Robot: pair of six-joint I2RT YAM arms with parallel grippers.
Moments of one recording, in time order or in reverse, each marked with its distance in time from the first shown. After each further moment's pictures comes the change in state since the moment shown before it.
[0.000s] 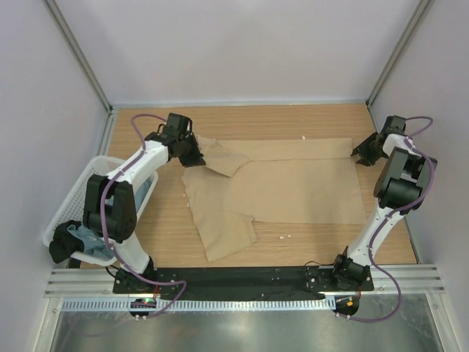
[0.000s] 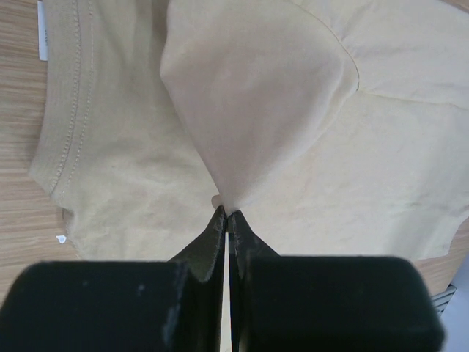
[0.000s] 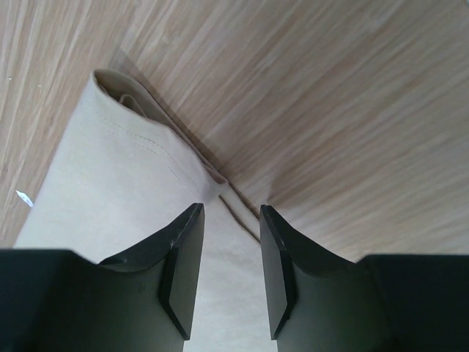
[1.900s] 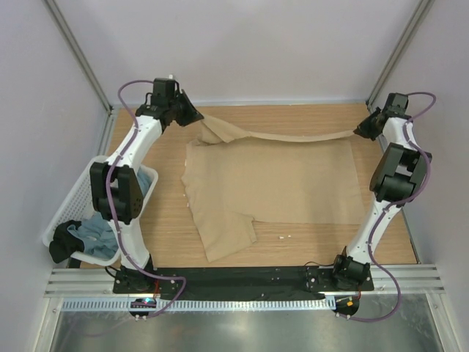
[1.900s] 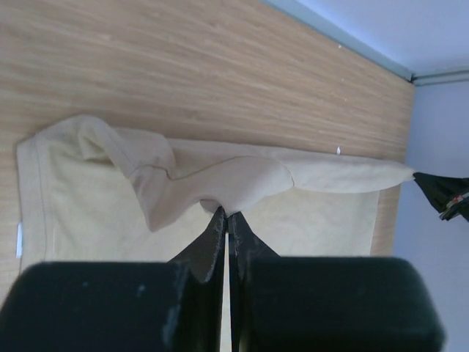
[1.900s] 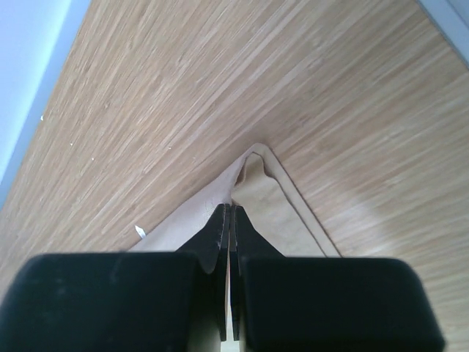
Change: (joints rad) left arm 0.098 0.166 0.403 0.079 0.064 -0.034; right arm 0.046 0.102 0.314 -0.014 -0.043 0.040
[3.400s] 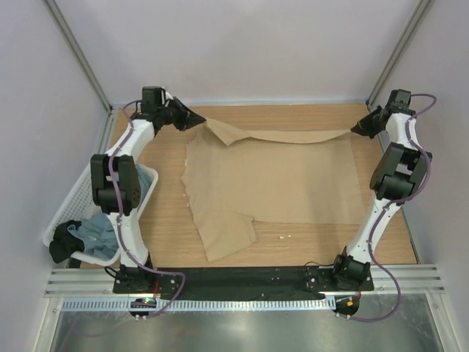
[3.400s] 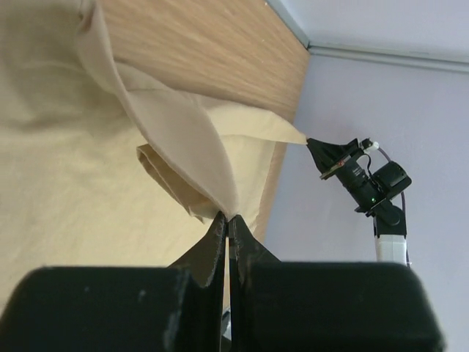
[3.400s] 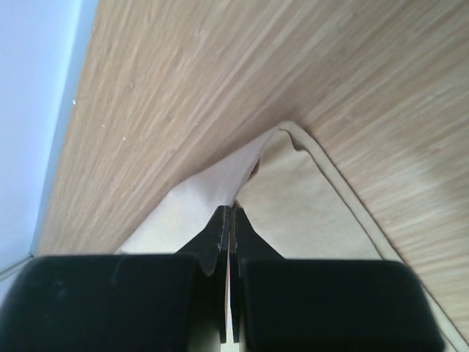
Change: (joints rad) left arm 0.126 0.141 -0.040 0.220 0.440 -0.311; right arm -0.002 0.060 0.128 -0.135 -0.105 0.114
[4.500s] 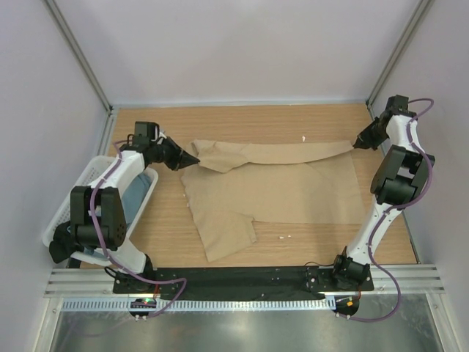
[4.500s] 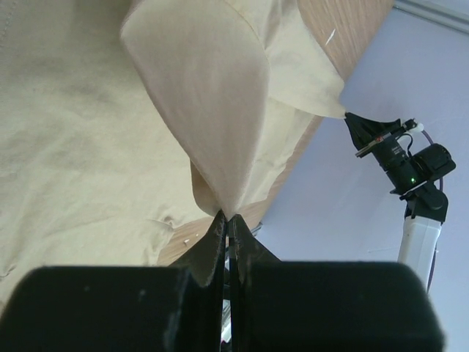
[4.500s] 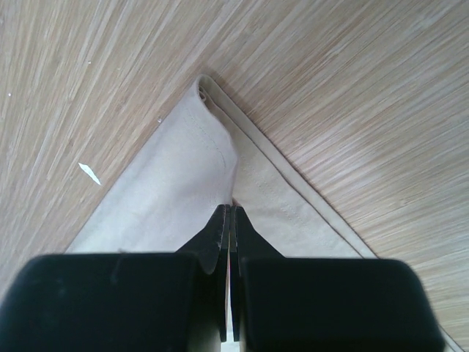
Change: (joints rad) left arm 0.016 -0.411 -0.555 -0.152 -0.012 -0.018; right arm -0.002 -0.092 -0.098 -0.193 0.138 -0.138
